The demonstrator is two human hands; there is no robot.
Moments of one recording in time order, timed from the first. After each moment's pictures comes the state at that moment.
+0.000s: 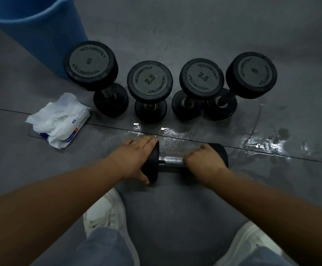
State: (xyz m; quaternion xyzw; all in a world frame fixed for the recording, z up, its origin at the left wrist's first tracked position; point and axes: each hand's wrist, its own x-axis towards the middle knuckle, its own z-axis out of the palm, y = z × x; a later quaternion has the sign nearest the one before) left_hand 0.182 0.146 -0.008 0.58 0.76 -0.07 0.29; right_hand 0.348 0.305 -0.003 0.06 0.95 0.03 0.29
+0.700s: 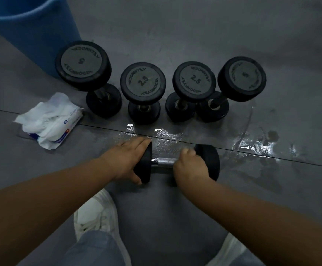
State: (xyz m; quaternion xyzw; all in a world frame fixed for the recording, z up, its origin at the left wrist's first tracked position) left_hand 0.182 0.148 0.000 0.58 0.76 -0.07 0.30; right_hand 0.340 0.270 0.006 0.18 0.92 0.09 0.34
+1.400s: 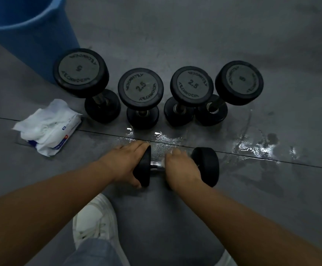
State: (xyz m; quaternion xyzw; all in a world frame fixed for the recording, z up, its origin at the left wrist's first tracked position) left_hand 0.176 0.153 -0.004 0.57 0.75 -0.06 0.32; right_hand 0.327 0.266 -0.001 0.26 0.94 -0.13 0.19
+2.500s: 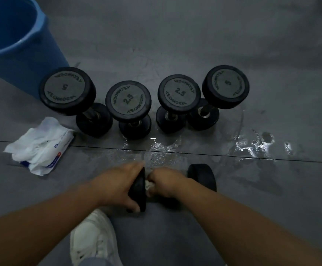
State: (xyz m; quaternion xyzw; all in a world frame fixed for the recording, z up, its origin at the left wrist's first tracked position) left_hand 0.183 0.142 -0.005 0.57 0.72 -0.04 0.38; right_hand 0.307 0.279 -0.021 0.19 0.86 -0.32 0.36
